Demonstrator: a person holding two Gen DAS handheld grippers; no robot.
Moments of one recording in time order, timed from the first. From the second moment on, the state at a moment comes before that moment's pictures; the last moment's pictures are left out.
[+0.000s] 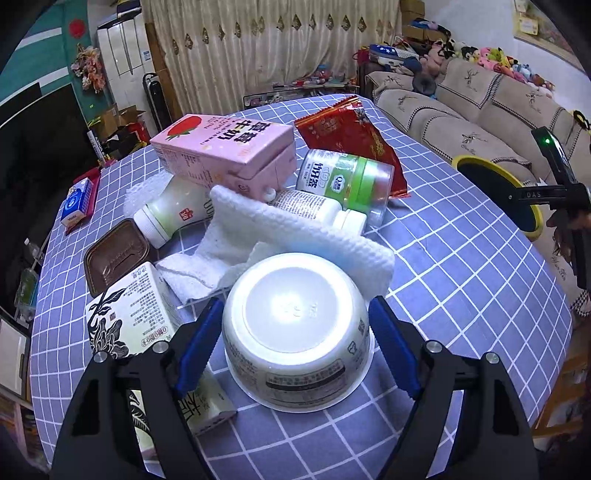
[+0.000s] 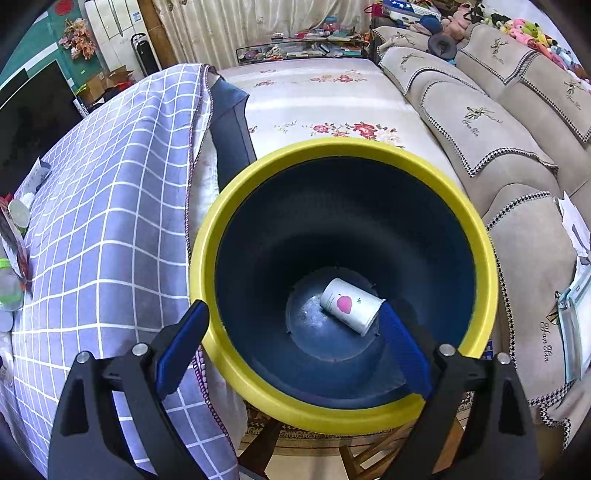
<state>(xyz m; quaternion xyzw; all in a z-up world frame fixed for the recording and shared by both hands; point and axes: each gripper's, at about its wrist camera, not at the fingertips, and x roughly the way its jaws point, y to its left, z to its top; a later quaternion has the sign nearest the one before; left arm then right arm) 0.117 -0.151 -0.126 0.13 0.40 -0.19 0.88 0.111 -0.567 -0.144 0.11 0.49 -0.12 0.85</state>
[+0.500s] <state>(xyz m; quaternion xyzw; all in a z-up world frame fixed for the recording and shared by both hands) 0.095 -0.148 -0.120 0.14 0.39 -0.20 0.89 0.105 -0.554 -0.147 0.11 0.49 -0.10 0.86</state>
